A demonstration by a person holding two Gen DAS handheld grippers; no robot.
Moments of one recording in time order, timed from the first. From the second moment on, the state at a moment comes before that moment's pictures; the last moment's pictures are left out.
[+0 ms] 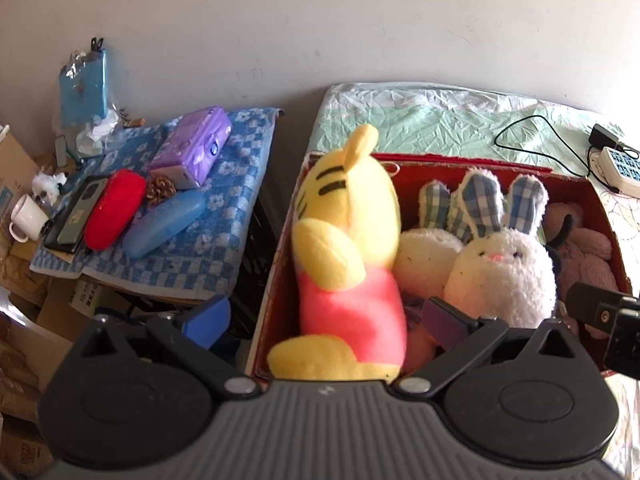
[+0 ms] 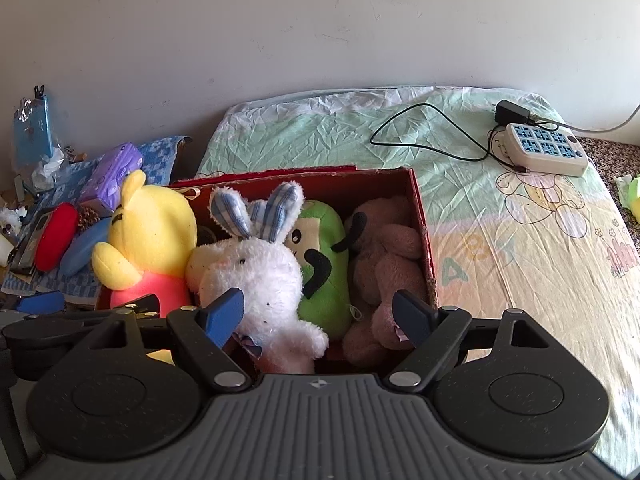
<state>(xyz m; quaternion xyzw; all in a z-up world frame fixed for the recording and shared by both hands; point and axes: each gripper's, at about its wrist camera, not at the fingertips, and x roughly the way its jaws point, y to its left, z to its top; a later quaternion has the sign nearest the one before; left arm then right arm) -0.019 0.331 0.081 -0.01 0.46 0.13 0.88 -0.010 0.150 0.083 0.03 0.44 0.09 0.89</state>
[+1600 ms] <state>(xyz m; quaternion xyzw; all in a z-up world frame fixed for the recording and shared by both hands) -0.043 0.328 0.075 -0.02 0.45 0.14 0.88 -0.023 0.160 0.079 0.03 0.44 0.09 0.90</state>
